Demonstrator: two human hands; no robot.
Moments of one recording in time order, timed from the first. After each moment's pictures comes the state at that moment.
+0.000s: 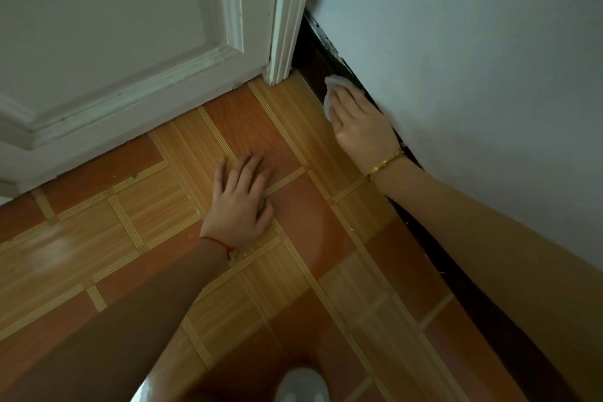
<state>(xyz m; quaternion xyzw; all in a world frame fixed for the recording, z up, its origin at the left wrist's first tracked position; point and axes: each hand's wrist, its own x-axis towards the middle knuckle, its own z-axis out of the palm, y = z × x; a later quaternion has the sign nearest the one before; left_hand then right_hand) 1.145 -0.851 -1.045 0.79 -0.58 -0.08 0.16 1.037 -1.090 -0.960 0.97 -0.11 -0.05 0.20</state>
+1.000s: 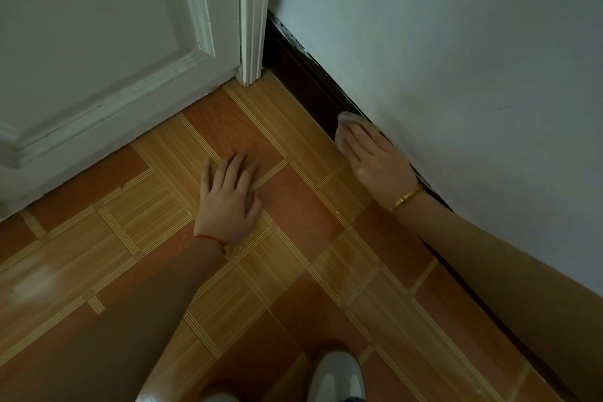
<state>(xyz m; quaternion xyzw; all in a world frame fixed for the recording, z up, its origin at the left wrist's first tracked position) 1.145 -0.849 -1.047 0.79 -0.58 -0.07 0.18 0.939 -1.049 -0.957 0.94 -0.14 0.01 0.31</state>
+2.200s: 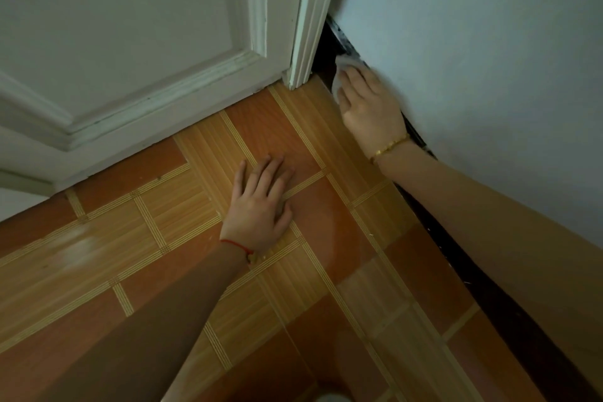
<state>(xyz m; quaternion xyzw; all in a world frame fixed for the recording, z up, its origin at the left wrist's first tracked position) 1.145 -0.850 -1.041 0.79 -0.58 -0.10 0.16 1.072 -1.093 -0.960 0.94 -0.16 0.02 0.29</state>
